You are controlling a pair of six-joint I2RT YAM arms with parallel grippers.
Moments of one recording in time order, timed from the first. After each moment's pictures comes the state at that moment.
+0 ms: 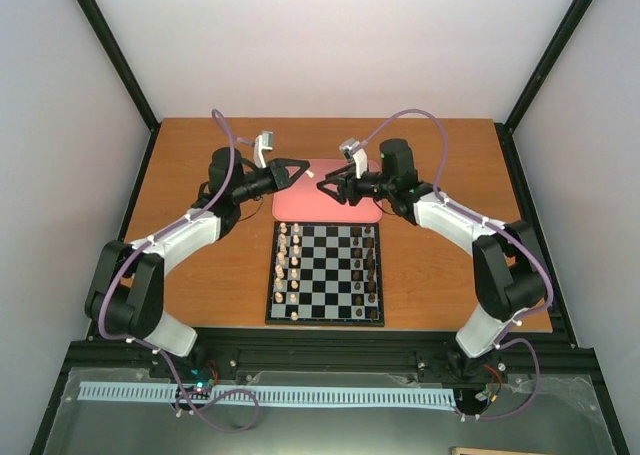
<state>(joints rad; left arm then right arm) -0.35 1.52 0.90 0.46 0.67 -0.85 0.46 1.67 1.13 0.11 -0.76 0.10</state>
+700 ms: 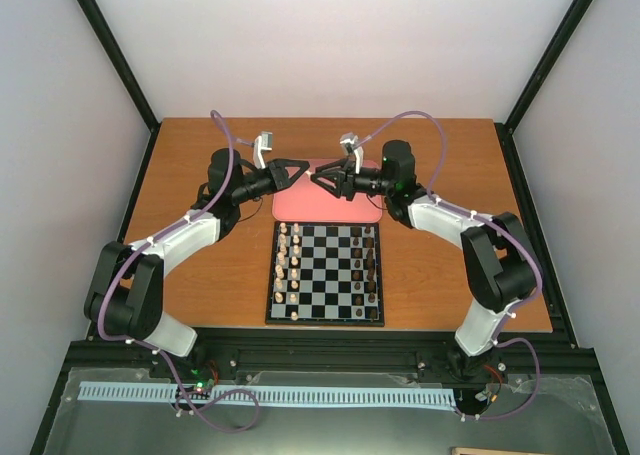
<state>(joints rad) -0.35 1.50 0.89 0.48 0.68 -0.87 0.46 1.73 1.07 0.52 -0.91 0.36</state>
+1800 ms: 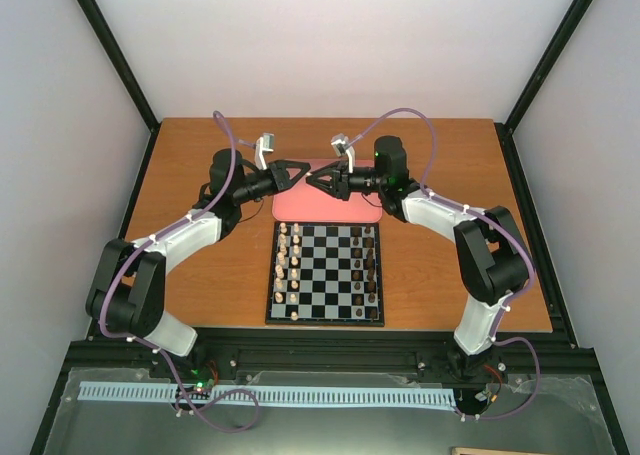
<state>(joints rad) -0.35 1.52 0.89 0.48 0.68 -0.87 0.47 1.80 1.15 0.44 -1.00 0.34</state>
